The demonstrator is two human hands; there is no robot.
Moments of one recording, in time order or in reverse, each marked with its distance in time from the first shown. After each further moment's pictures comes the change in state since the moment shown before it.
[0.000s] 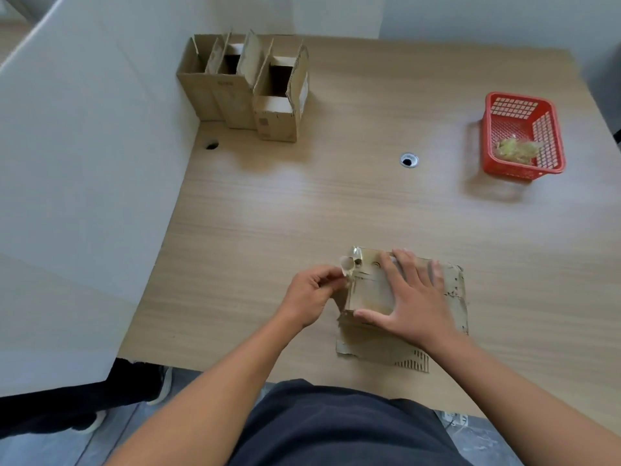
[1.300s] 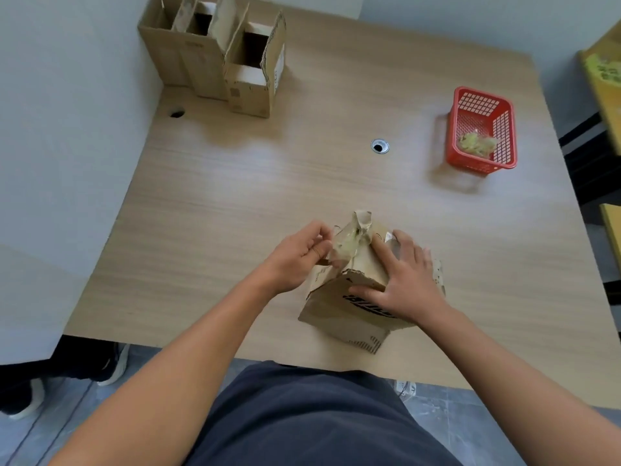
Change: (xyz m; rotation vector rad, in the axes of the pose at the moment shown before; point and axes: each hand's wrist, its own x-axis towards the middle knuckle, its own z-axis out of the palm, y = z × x) left_hand 0.004 0.044 0.007 0.087 -0.284 0.148; right_hand -0.015 0.035 -0.036 0.126 -0.090 0.070
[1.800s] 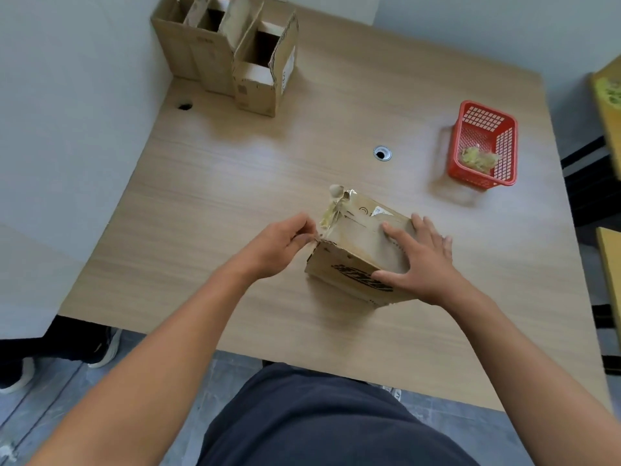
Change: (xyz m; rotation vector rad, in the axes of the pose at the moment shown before) left_hand 0.007 -0.003 -0.024 0.232 0.139 0.010; right_hand 0.022 0.025 -0.067 0.057 -0.182 0.051
